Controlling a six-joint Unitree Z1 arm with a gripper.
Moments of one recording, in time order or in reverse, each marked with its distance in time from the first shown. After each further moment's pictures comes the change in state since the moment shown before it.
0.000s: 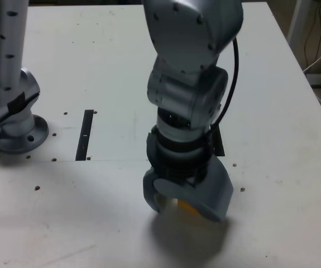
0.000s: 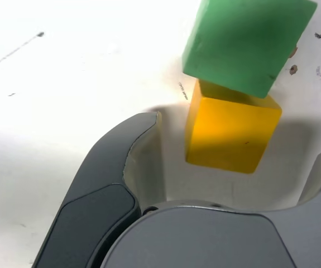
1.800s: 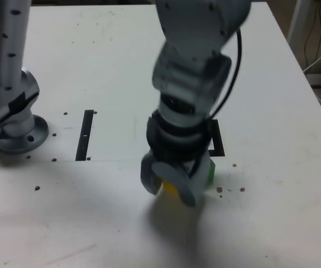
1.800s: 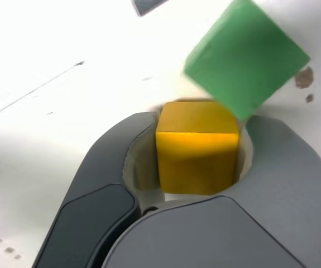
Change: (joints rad) arm 0.042 -0.026 -0.027 0.101 0.018 0.051
